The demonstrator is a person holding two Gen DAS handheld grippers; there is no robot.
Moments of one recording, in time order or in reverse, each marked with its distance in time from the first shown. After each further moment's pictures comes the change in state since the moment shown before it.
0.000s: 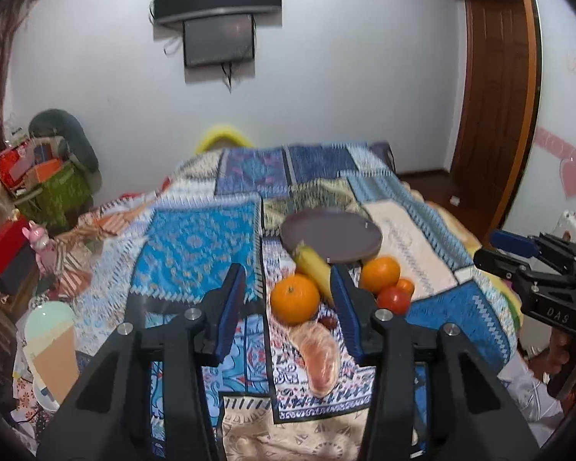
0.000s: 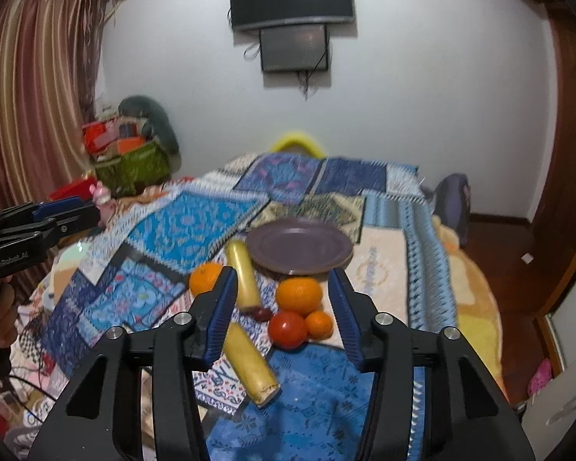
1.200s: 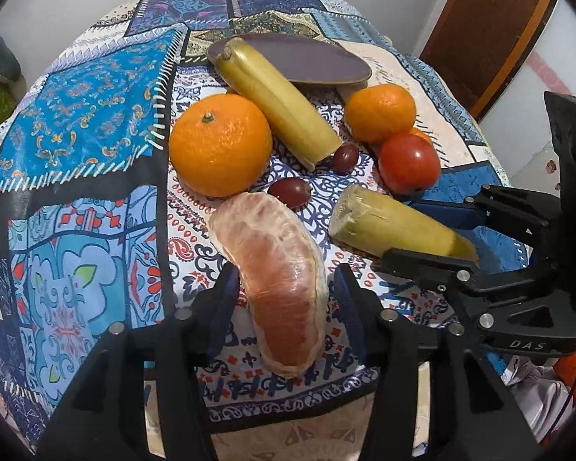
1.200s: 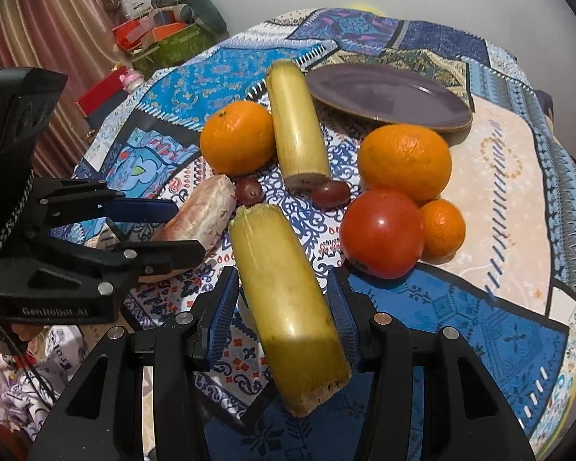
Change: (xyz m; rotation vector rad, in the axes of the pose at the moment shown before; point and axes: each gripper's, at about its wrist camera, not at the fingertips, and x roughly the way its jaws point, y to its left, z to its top) left arm 0.158 -0.020 -0.082 -0.006 0.506 -0.216; right arm 0.142 0.015 -0.063 -0.056 0.458 0.240
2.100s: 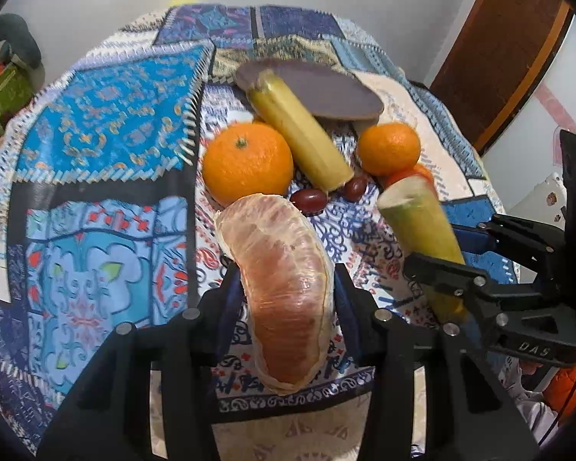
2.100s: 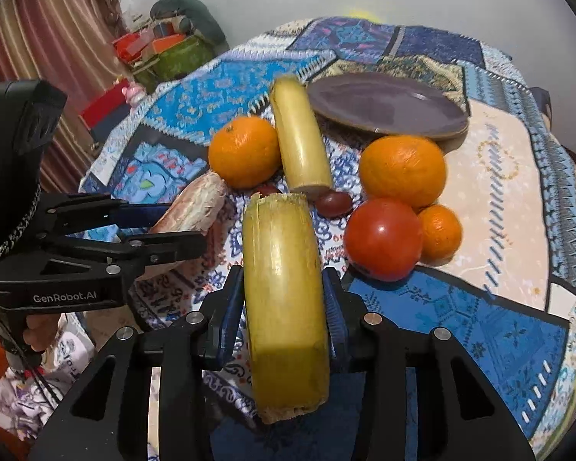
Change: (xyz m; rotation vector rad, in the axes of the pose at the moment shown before) left arm -0.029 0.009 0.001 -0.076 -0.092 0.014; right arm -0.017 0.002 0.000 0.032 -0.056 0.010
